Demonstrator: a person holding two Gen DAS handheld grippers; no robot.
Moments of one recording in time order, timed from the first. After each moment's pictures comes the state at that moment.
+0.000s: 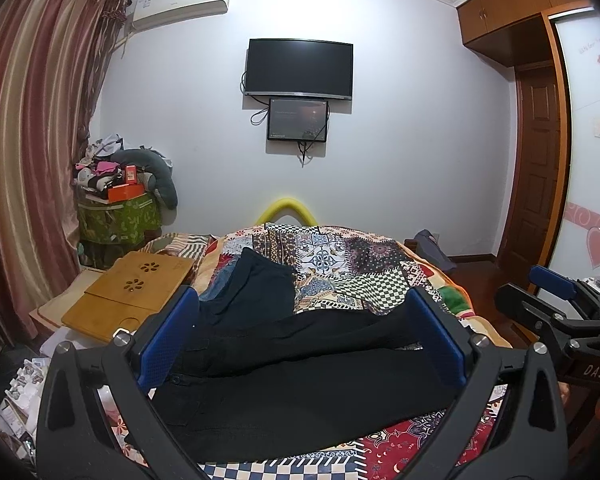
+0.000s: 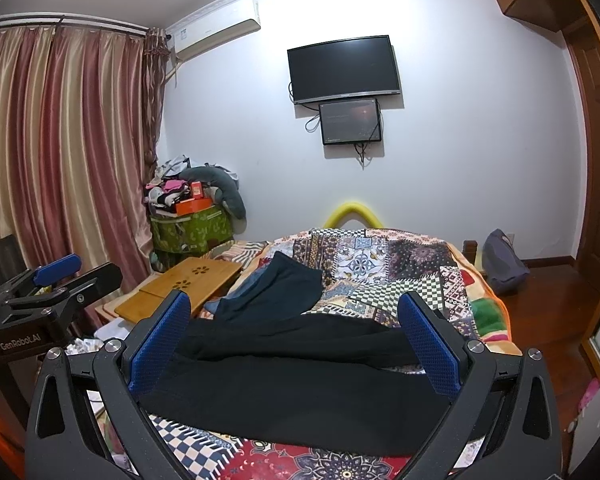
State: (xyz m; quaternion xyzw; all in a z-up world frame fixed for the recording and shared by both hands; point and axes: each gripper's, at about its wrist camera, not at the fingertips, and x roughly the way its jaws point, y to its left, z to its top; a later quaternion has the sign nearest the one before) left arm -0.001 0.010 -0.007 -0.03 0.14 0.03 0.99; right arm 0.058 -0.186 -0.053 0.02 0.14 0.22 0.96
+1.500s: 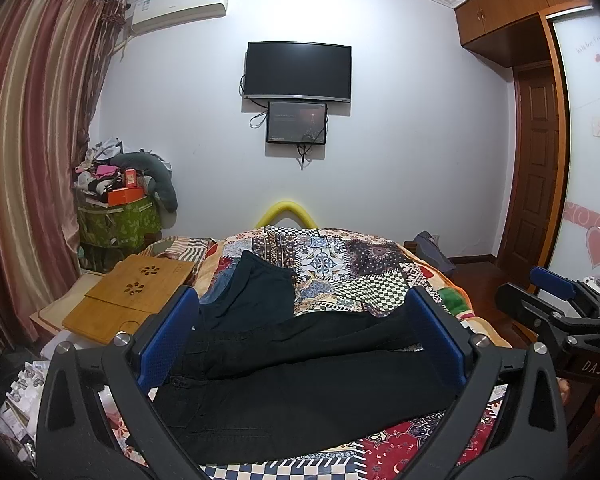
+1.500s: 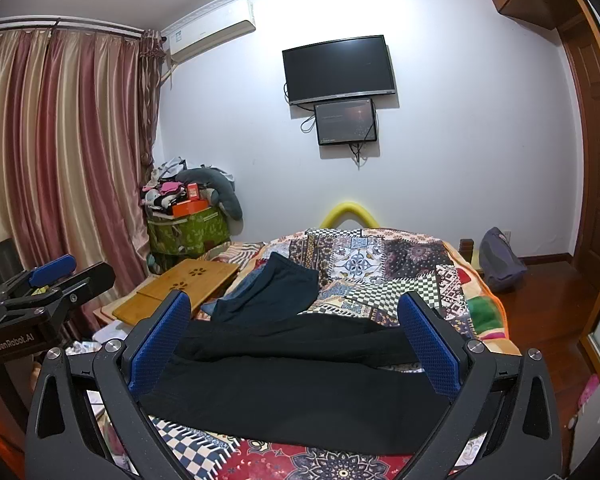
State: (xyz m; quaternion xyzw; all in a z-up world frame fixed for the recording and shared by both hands) left arm 0.001 0.006 -0.002 -0.02 0.14 0.03 0.99; right arm 0.065 -0.195 -0.052 0.03 0.14 0.22 0.97
